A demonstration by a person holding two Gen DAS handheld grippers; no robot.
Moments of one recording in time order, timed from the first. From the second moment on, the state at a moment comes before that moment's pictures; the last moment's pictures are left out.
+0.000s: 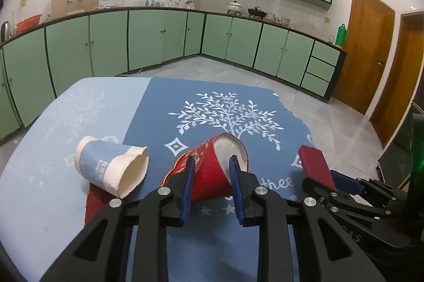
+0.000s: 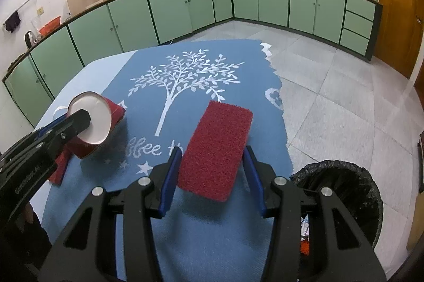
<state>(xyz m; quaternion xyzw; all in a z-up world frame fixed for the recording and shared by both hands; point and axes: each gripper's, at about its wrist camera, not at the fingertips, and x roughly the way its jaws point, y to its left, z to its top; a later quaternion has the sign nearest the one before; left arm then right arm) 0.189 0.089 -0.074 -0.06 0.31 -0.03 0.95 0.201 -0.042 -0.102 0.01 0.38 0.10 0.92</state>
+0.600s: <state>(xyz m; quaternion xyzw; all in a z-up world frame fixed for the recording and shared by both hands) 0.168 0.043 -0.043 -0.05 0.27 -0.09 0.96 0.169 -0.087 -0.052 0.01 0.34 0.08 0.94</state>
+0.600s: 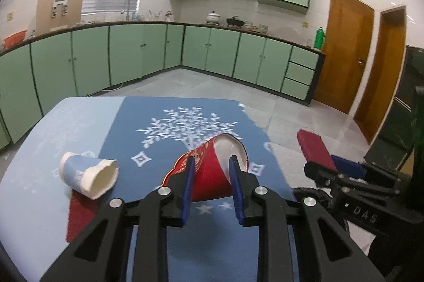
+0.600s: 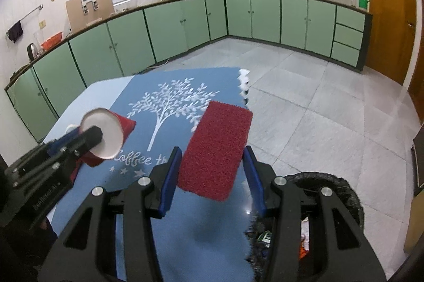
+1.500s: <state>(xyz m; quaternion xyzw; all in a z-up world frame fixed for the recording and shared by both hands) 0.160 -0.152 -0.046 0.01 0.27 -0.26 0.93 0.103 -0.269 -0.054 0.05 0.32 -0.05 0.94</state>
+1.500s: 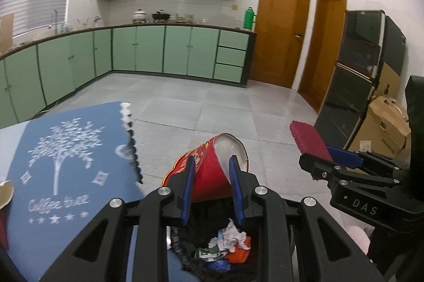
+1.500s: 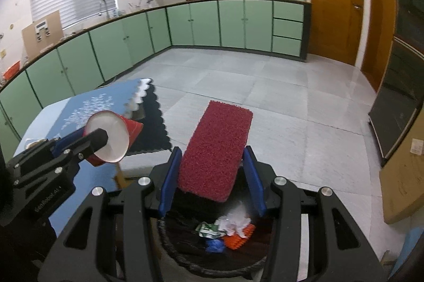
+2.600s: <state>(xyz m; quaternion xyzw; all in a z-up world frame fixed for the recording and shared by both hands) 0.176 -0.062 -0.039 -0.03 0.30 -0.16 0.94 0.124 -0.255 -0.066 0.06 0.32 -0.04 0.95</state>
